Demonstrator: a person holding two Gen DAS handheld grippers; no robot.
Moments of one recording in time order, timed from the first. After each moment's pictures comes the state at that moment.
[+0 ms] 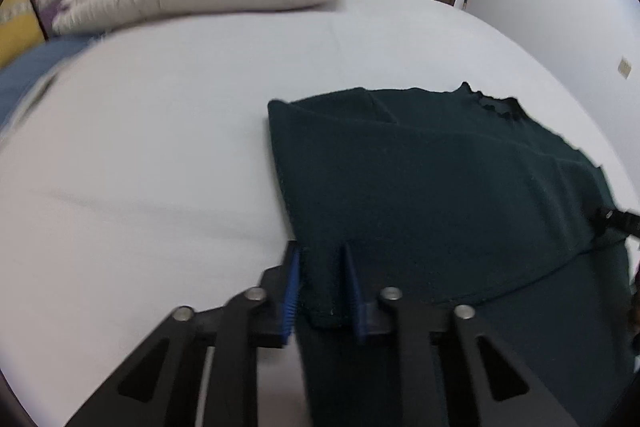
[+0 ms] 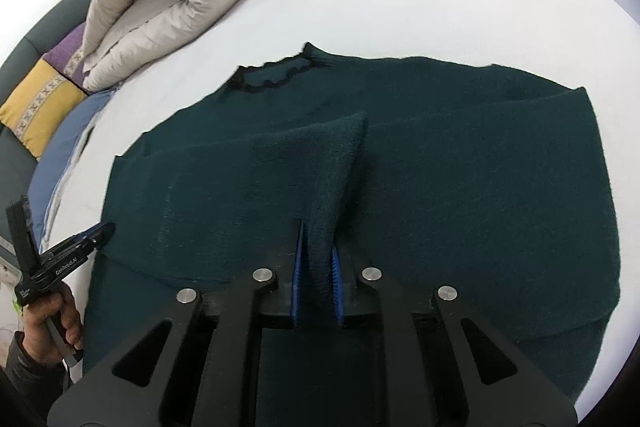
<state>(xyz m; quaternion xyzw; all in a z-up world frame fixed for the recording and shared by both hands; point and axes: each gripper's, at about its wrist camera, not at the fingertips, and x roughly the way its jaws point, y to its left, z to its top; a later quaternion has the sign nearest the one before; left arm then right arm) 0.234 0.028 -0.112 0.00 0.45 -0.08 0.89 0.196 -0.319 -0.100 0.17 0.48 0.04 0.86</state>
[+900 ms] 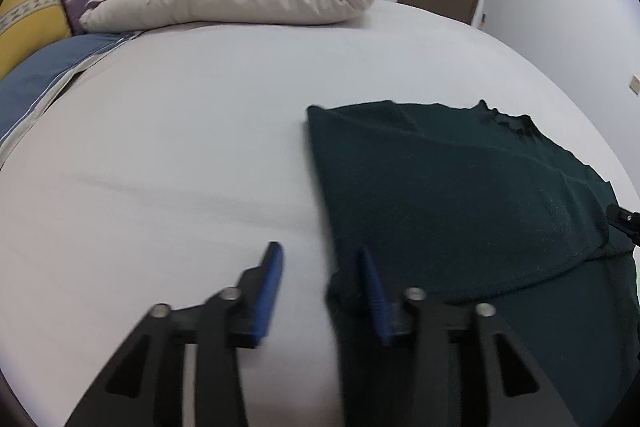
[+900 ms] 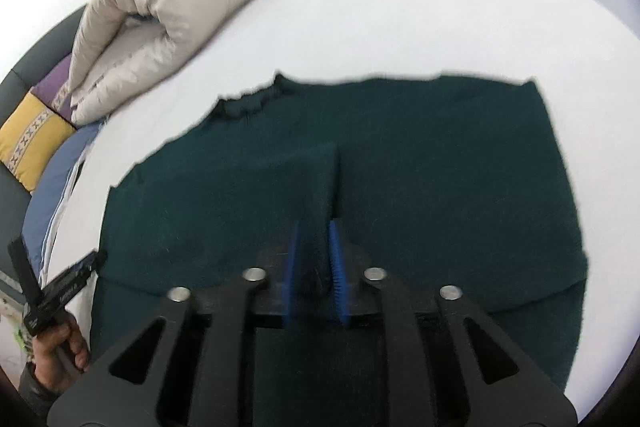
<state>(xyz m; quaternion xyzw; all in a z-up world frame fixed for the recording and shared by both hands) 0.215 0.049 -0.110 -0.03 0.43 -0.04 0.90 0.178 -0.329 -0.086 0.19 0.44 0.00 0.88</state>
